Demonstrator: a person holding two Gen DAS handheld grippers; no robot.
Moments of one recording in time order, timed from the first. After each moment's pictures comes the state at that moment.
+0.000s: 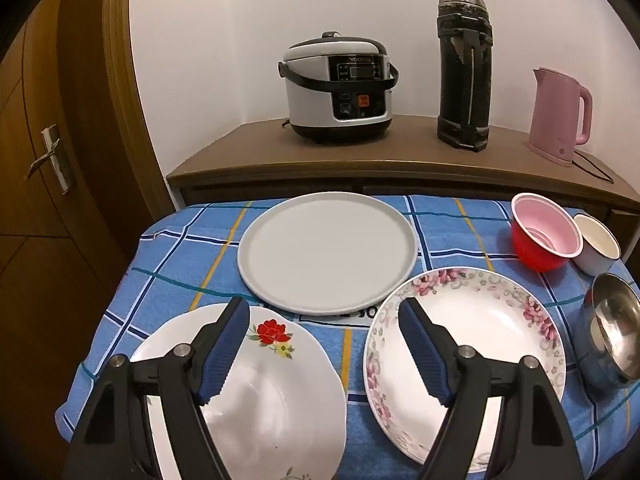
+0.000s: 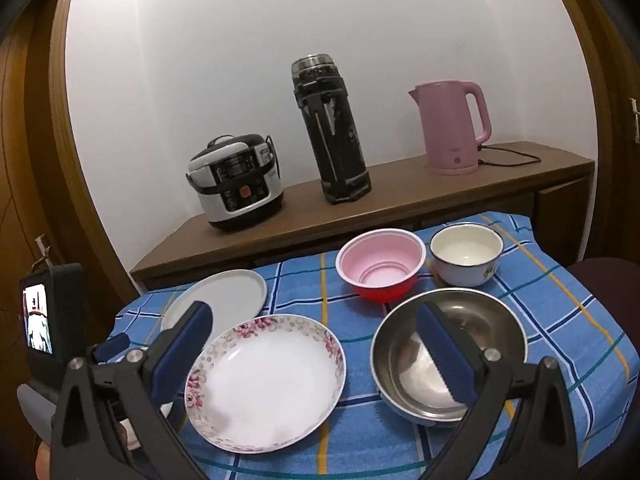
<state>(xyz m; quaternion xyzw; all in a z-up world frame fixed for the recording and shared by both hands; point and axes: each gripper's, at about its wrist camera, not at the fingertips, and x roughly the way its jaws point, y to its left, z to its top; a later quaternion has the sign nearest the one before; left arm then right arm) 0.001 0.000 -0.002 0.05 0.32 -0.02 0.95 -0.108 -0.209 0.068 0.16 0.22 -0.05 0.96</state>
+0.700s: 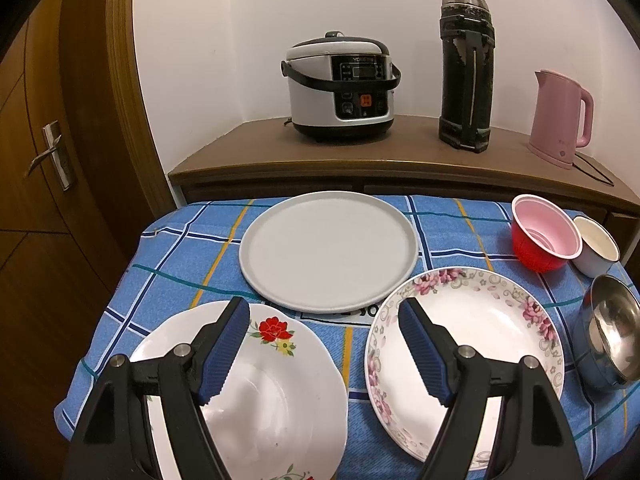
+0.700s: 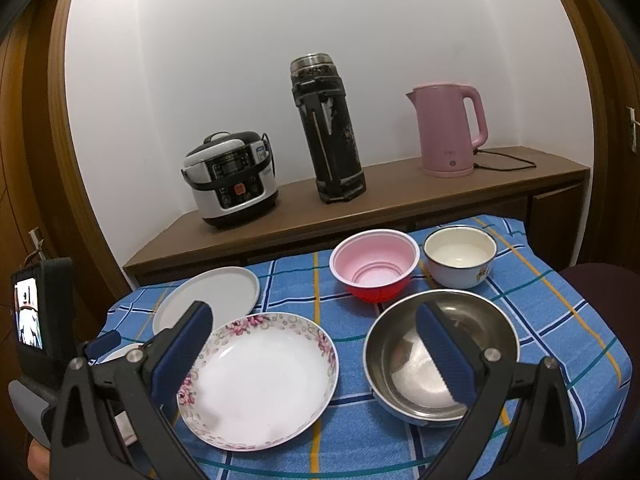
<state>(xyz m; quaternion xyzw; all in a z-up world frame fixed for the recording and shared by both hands) -0.004 -0.001 -0.001 0.04 0.32 -0.02 0.95 -0.108 -0.208 0.071 0.15 0.23 -0.05 0.96</state>
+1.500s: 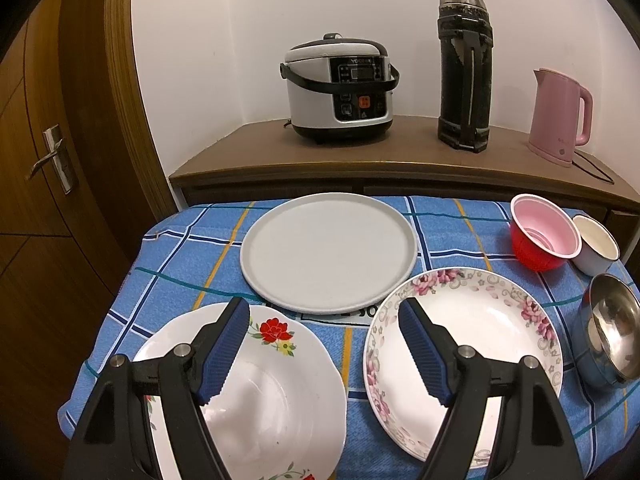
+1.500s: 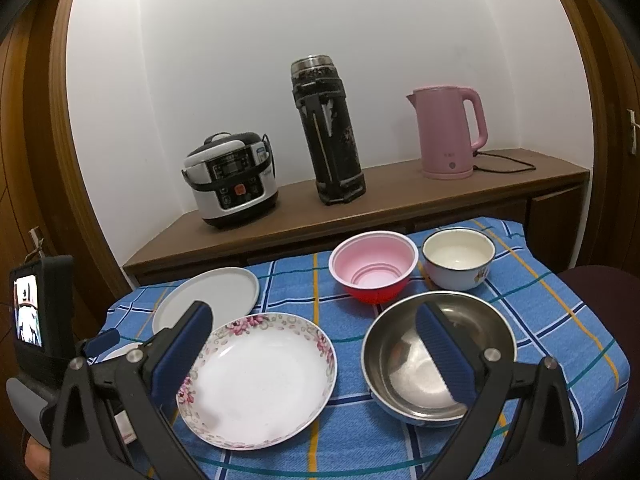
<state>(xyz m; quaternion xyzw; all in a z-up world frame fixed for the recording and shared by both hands) -0.004 0.000 0.003 0.05 0.32 -0.02 0.95 -0.110 -0.209 0.073 0.14 0.23 -0.05 0.96</state>
